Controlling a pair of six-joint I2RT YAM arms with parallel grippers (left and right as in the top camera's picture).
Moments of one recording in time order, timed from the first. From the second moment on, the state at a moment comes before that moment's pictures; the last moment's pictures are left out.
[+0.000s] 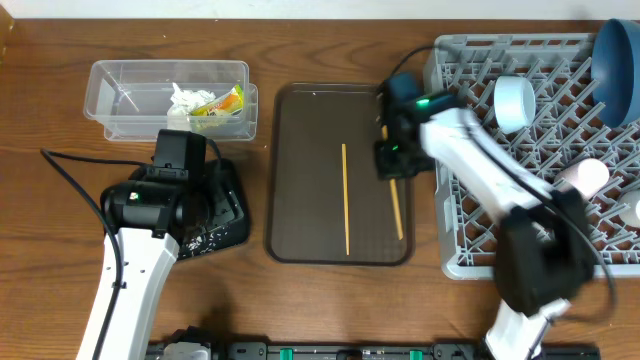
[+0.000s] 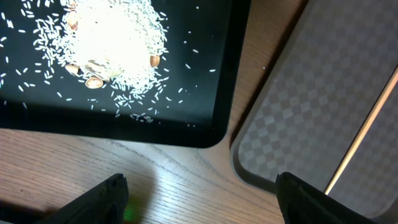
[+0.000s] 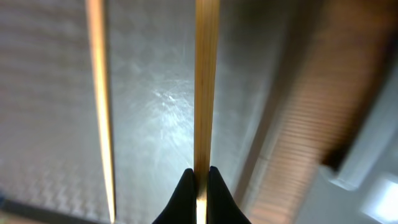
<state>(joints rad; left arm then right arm) -0.10 1.19 1.07 -1.19 -0.01 -0.54 0.39 1.87 1.51 -1.05 -0.11 0.26</state>
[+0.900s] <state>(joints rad) -0.10 1.19 1.07 -1.20 -0.01 -0.54 0.10 1.81 1.40 -1.12 -0.06 0.01</state>
